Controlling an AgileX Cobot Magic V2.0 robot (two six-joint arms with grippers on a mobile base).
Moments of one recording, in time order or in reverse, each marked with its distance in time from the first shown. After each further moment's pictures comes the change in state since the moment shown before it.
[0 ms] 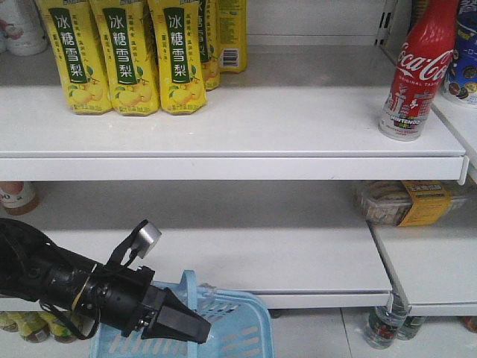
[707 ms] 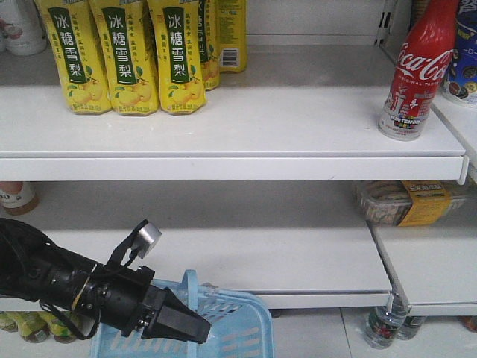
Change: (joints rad) left arm 0.000 0.000 0.000 0.000 0.001 0.000; right arm 0.000 0.000 0.000 0.000 0.000 0.000
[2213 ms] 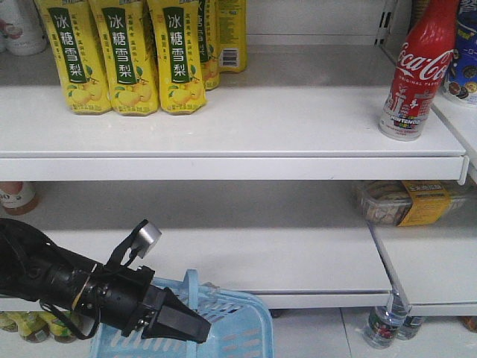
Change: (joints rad) left arm 0.000 0.000 0.000 0.000 0.002 0.000; right arm 0.000 0.471 -0.422 0.080 -0.008 -0.001
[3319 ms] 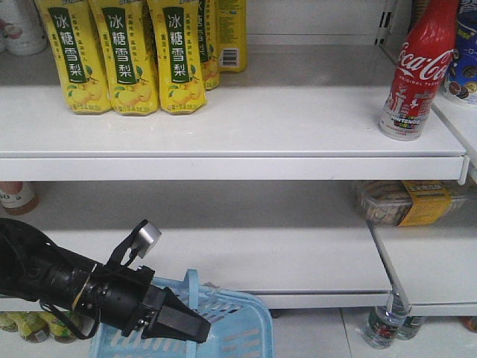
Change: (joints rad) left arm 0.000 0.000 0.000 0.000 0.001 0.000; right arm 0.078 0.026 -0.093 0.000 -0.011 0.000
